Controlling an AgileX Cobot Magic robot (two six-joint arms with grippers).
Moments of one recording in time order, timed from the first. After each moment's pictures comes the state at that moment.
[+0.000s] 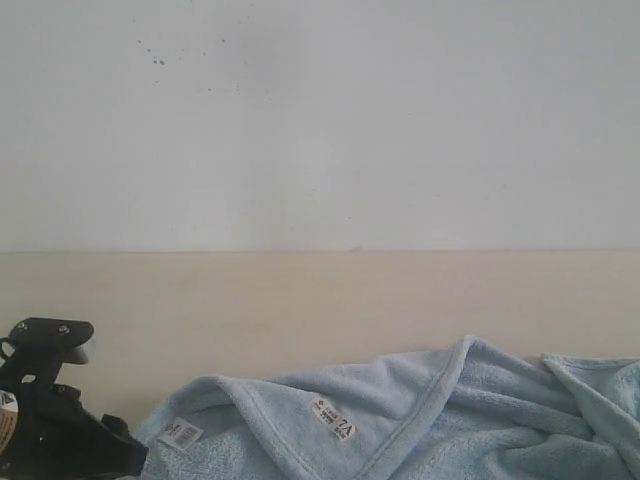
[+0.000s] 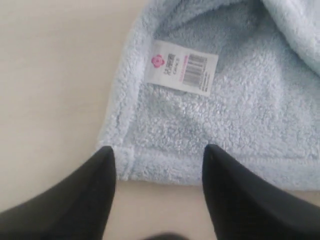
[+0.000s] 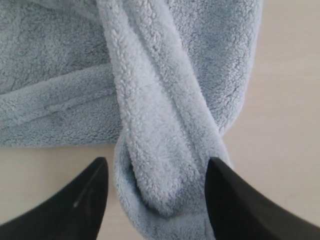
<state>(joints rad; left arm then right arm) -0.26 1.62 -0.57 1.75 -0.18 -1.79 -0.15 1.24 -0.55 0.12 0.74 -0.23</state>
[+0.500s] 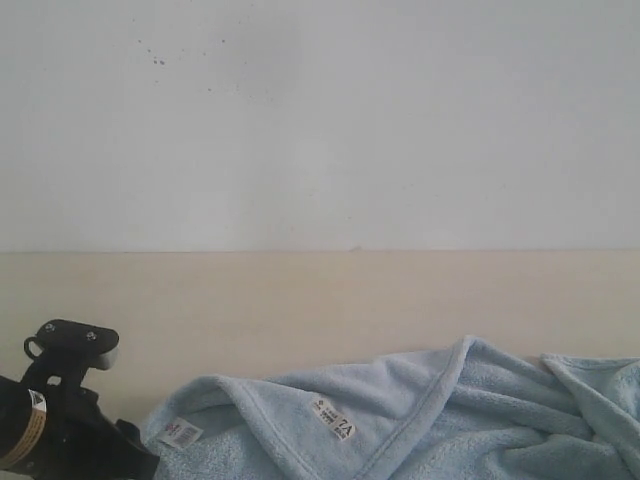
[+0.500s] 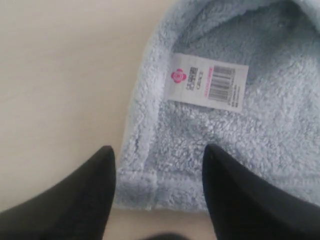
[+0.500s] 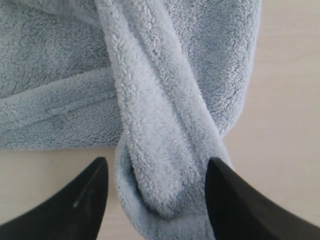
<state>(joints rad) -0.29 1.73 -0.63 1.75 -0.09 -1.73 -0.15 1.24 -0.55 0.12 0.74 -0.22</state>
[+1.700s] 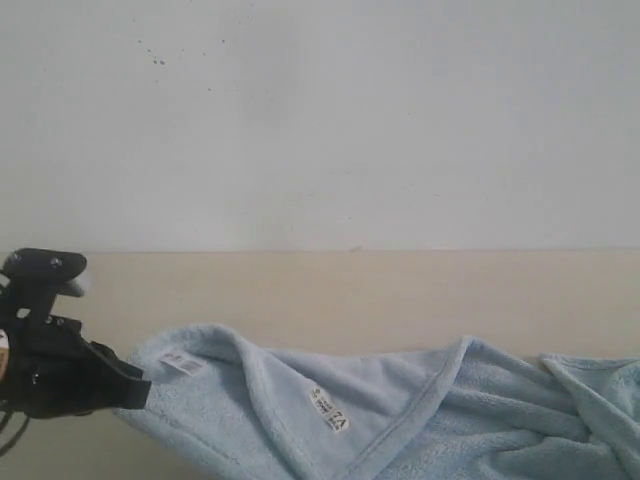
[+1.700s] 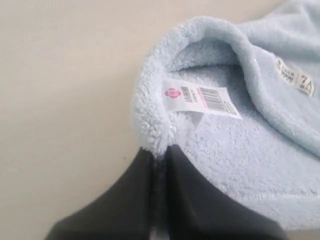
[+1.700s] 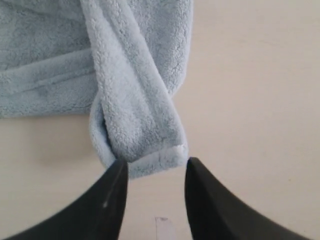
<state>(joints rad) -0.26 1.50 -0.64 1.74 -0.20 -1.74 -0.15 0.89 -0.55 -0.03 0.95 -0.13</state>
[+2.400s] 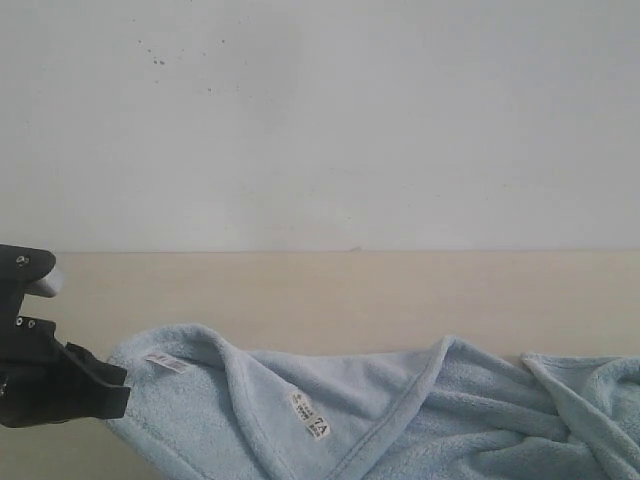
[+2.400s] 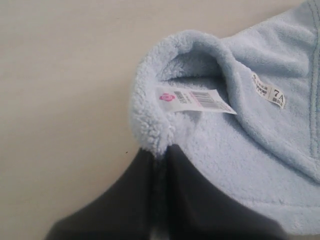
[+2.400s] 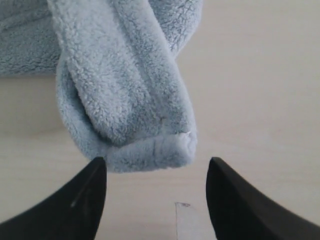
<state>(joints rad) -0.25 1.39 -0.58 1.74 -0.20 -1.73 -0.15 1.19 -0.52 0.01 0.89 -0.17</state>
